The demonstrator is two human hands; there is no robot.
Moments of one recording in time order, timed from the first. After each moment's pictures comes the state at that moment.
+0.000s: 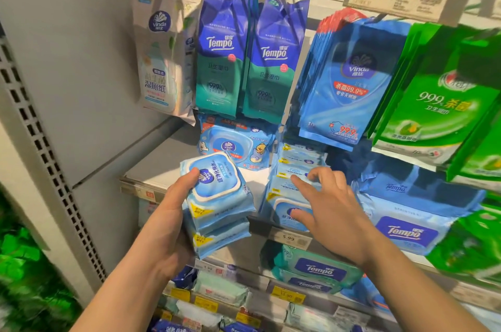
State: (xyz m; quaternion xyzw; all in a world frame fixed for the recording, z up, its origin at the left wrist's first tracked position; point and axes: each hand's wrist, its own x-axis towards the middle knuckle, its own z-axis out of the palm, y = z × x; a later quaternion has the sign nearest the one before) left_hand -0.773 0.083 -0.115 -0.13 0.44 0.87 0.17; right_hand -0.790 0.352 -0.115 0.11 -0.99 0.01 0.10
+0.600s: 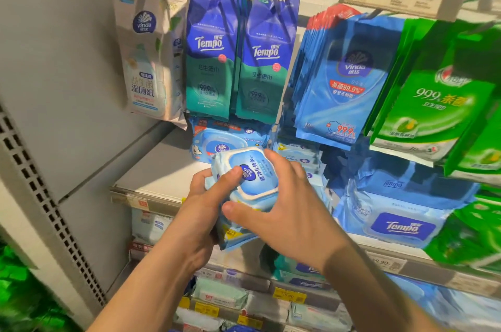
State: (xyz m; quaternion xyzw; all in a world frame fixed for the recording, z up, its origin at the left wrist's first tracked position) left_hand -0.795 0.114 -0.109 -0.04 0.49 0.86 0.14; right_hand -0.757 0.256 -0.069 0.05 -0.93 0.36 0.08
